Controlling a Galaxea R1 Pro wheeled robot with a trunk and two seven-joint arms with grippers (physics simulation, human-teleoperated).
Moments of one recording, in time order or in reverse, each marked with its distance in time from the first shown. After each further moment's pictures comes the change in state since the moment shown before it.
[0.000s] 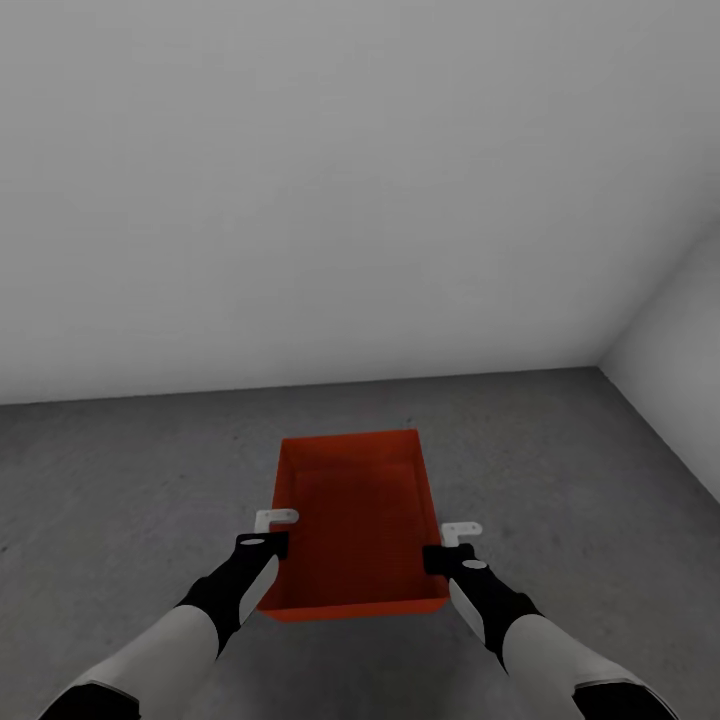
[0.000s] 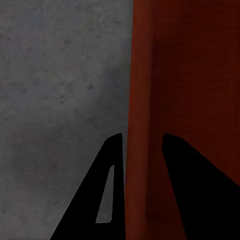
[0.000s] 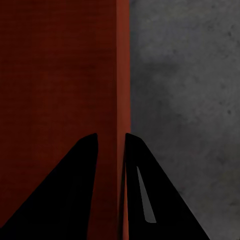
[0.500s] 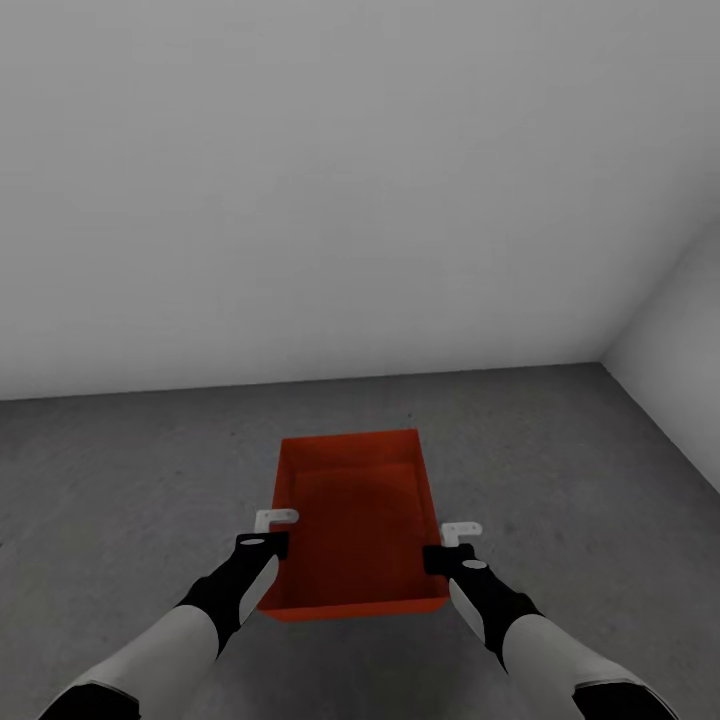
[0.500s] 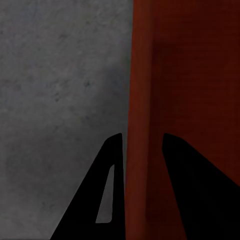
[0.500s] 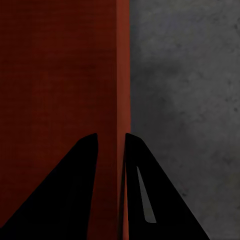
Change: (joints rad) left arm 0.000 0.000 0.000 -0.001 0.000 0.000 0.000; right arm 0.000 0.000 0.000 0.000 0.000 0.000 0.000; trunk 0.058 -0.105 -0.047
